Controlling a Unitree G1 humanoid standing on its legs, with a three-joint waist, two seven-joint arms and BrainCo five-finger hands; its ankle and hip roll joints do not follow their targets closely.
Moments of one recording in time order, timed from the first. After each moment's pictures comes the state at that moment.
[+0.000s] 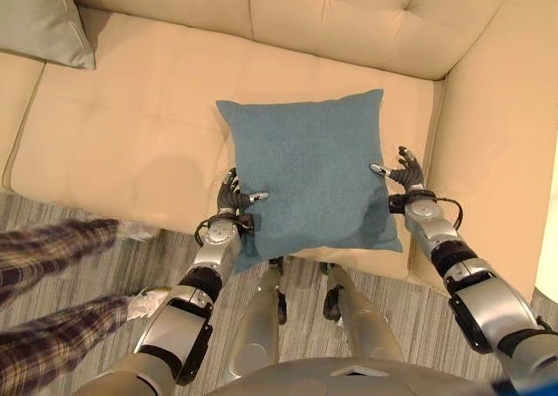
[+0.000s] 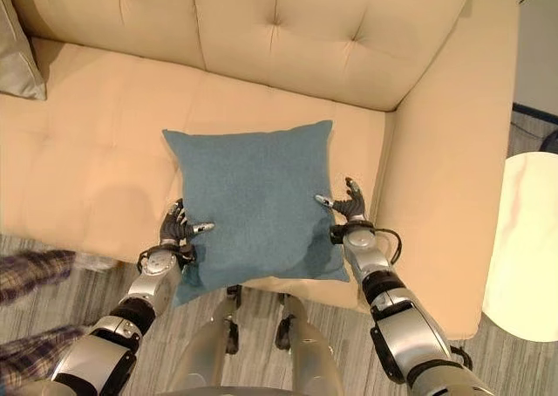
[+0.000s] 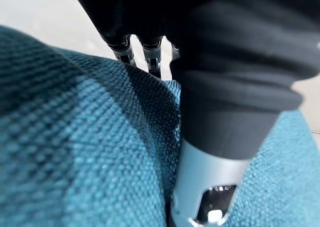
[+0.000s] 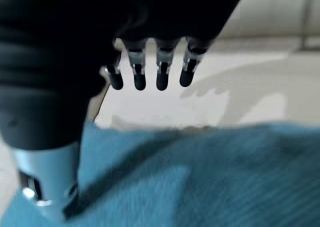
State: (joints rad) left arm -0.46 0.25 -0.26 0.88 -0.51 -0.24 0.25; right arm -0.64 -0.31 0.31 0.95 0.31 -0.13 -0.29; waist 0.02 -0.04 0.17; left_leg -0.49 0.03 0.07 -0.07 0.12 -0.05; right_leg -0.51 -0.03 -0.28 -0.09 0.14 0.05
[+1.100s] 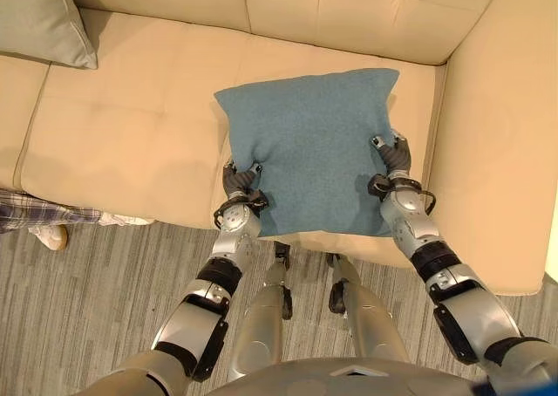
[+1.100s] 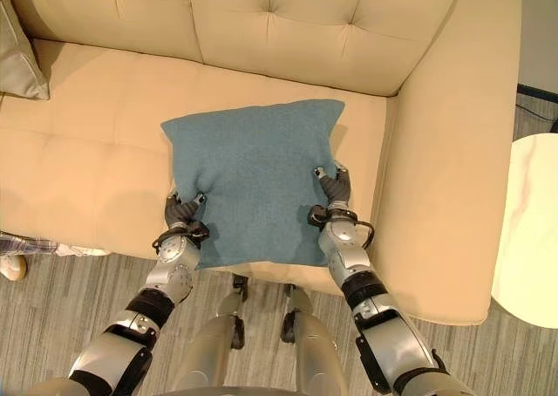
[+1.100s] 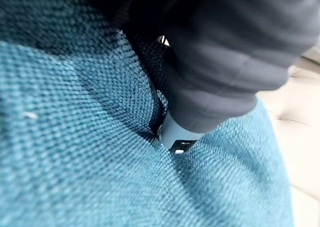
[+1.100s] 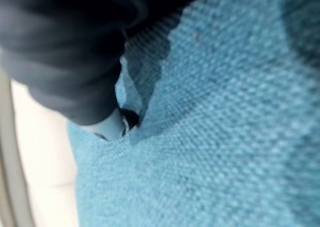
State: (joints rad) left arm -0.42 0.14 -0.24 0.63 -0.69 -0.32 0.40; right arm -0.51 -0.19 0.26 0.60 0.54 -0.26 -0.36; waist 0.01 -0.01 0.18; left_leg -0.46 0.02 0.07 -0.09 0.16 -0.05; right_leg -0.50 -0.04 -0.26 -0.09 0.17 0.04
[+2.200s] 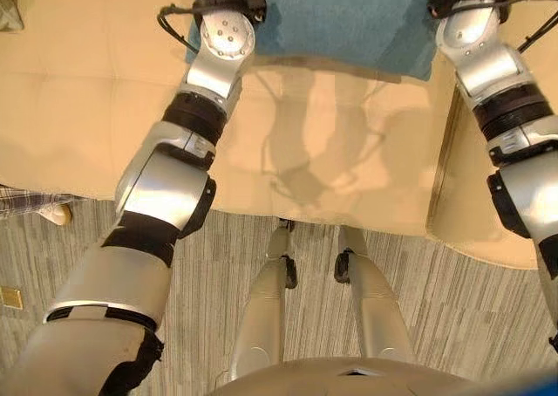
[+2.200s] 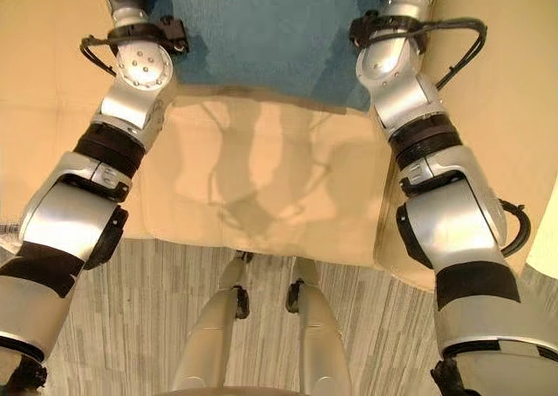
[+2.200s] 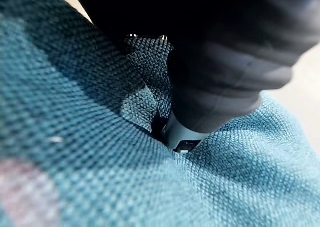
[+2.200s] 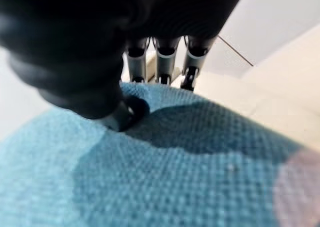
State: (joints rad) left arm -1.44 0.38 -0.42 1.00 -0.32 -0.32 0.68; right arm -1.46 -0.54 0.51 0.94 -0.02 -0.15 -0.76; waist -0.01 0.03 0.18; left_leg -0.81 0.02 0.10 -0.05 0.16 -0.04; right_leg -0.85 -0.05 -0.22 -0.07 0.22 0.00
